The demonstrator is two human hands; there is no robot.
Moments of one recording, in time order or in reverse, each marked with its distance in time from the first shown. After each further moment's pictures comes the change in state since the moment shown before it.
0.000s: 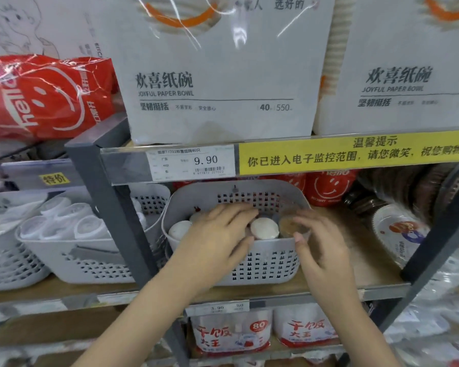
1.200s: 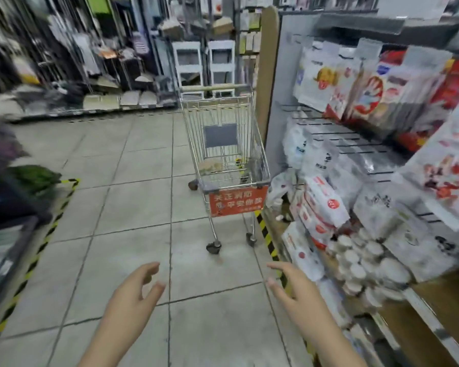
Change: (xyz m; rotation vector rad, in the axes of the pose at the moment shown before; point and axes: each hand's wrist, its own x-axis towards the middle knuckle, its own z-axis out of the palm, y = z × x) left_hand -0.790 -0.021 -0.223 0.058 0.745 -2.108; right_hand -0.354 -0.509 0.458 0.391 -1.647 -0.488
